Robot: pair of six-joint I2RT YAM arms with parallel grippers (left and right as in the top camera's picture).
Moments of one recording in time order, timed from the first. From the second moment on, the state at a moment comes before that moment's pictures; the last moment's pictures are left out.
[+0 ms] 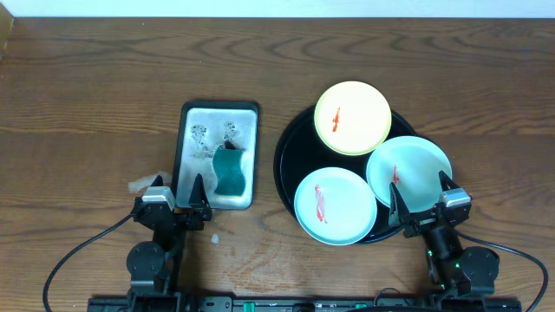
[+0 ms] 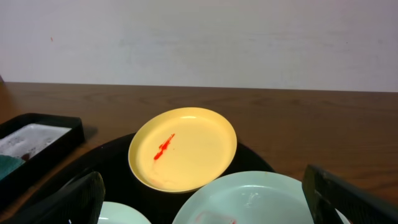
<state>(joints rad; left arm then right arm) -0.02 0.01 0.01 -0.10 0.04 -0.19 -0.01 0.01 0.01 -0.05 -0.27 0.06</state>
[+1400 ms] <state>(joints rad) -0.02 0.56 0.73 -0.64 0.26 -0.41 -0.01 0.74 0.87 -0.64 -0.46 0.02</state>
